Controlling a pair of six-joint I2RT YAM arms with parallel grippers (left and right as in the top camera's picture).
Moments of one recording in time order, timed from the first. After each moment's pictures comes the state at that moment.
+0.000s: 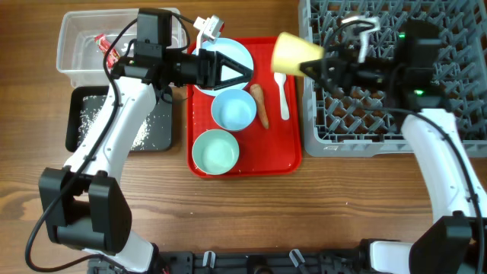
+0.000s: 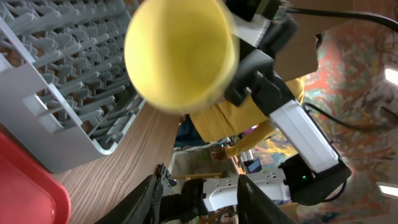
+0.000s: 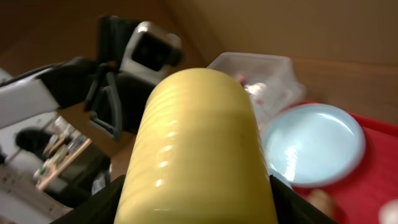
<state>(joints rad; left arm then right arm) -0.18 1.75 1.42 -0.45 1.43 -0.40 -0.05 1.51 1.16 -0.17 -1.21 0.15</state>
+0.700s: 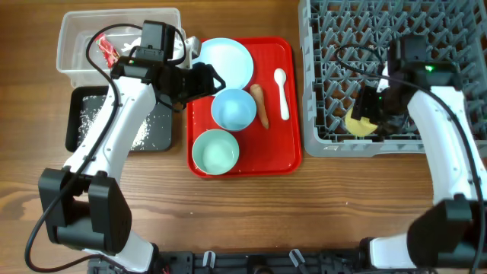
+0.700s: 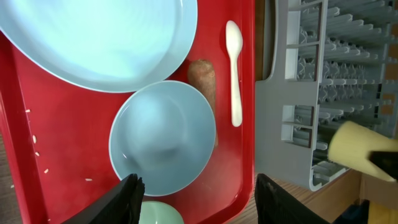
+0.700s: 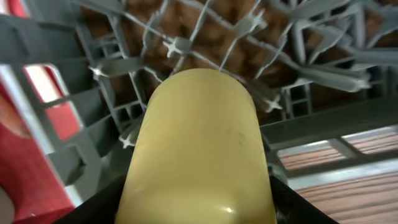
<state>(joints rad) -0.18 1.75 1.42 -0.78 0.52 -0.36 -0.04 1.62 1.38 -1.19 -0.02 0.26</state>
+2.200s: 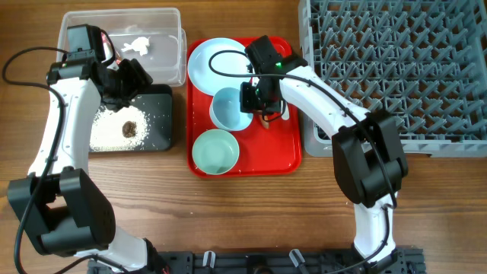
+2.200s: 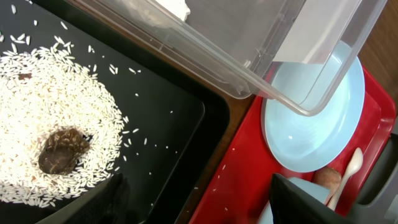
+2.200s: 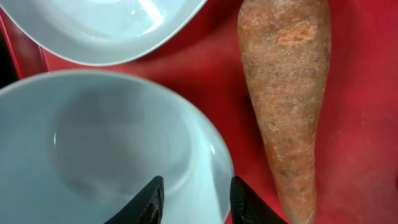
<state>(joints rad) 0.15 1.75 1.42 -0.86 0.23 -0.49 0.51 2.14 1.65 -0.83 -0.27 0.53</state>
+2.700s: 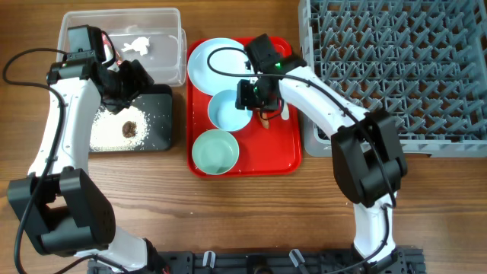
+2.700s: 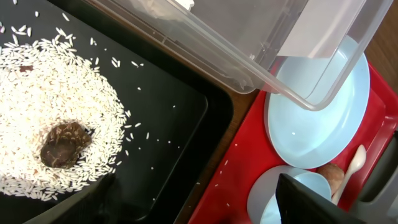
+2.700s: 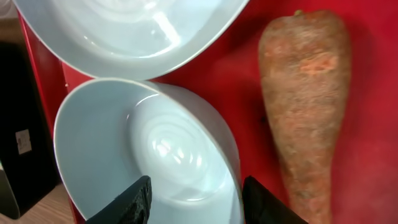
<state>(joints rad) 0.15 1.75 1.42 -0.88 0.23 -0.49 0.51 2.14 1.65 -0.77 -0.27 0.54</state>
